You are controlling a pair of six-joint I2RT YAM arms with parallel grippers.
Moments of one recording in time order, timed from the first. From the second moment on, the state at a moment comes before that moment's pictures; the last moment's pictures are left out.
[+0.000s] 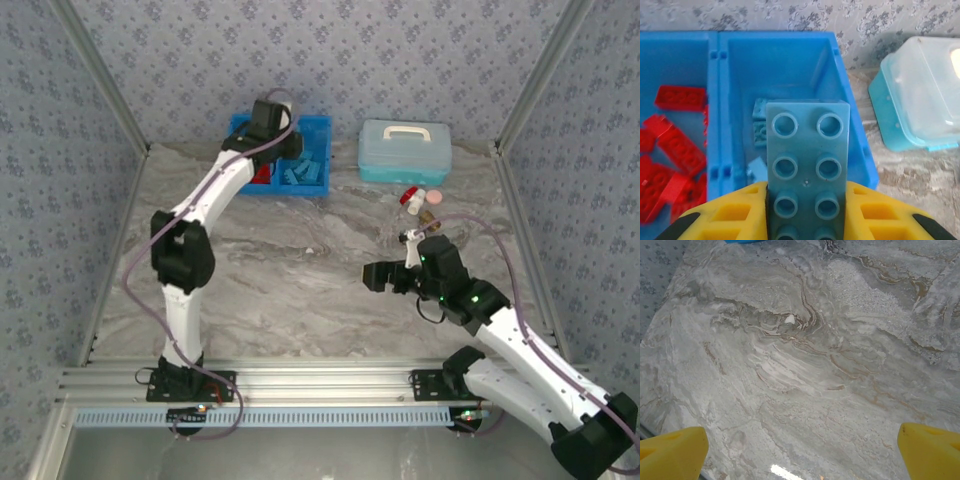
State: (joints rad) left arm -0.41 2.15 2.09 -0.58 -0.01 -0.25; right arm 0.58 0.79 0.67 -0.52 -0.15 0.48
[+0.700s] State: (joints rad) left arm -0.39 2.72 2.66 -0.60 0.09 -0.21; right arm 0.58 0.94 0.72 -0.45 -0.16 0.49
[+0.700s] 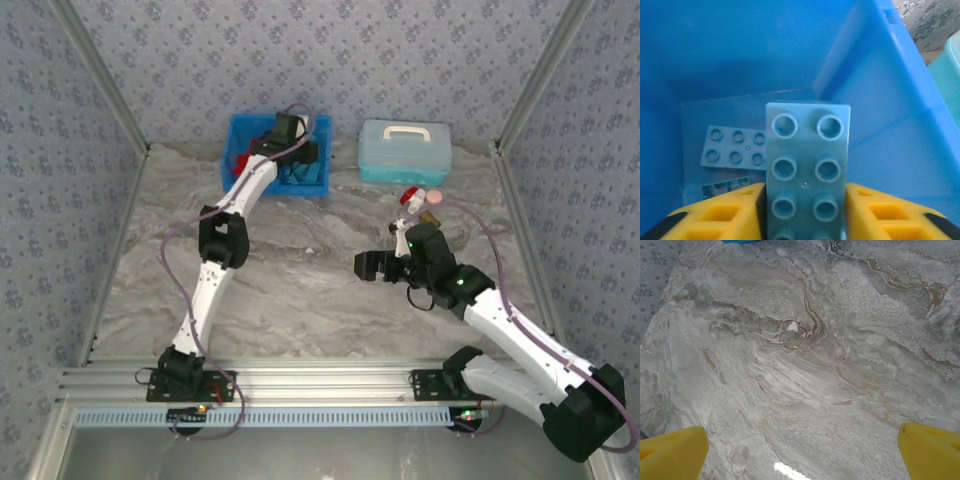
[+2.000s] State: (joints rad) left arm -0.59 1.19 0.93 -0.27 -0.21 -0.28; right arm 0.18 0.78 0.62 -0.44 0.08 0.43
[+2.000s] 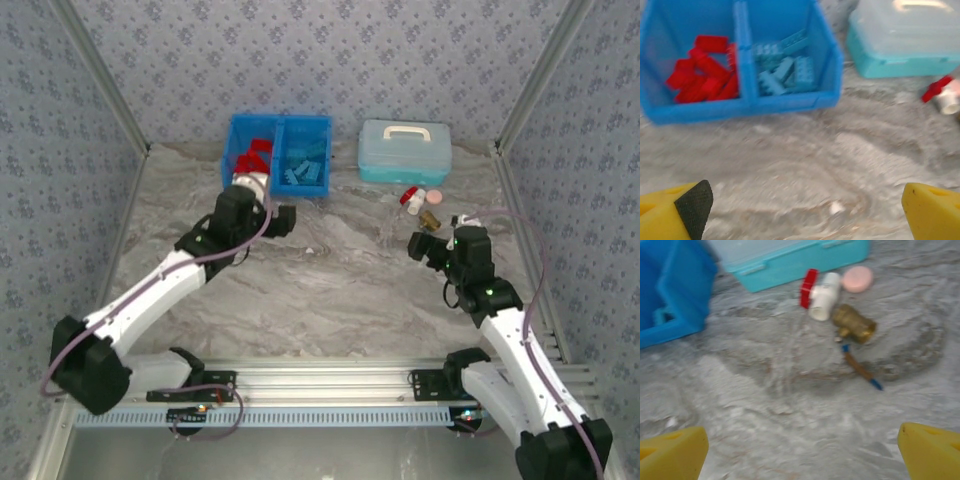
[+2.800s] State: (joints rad) left arm -0.44 0.77 0.45 -0.23 -0.71 -0.15; right arm 0.04 1.53 0.56 0.35 0.28 0.06
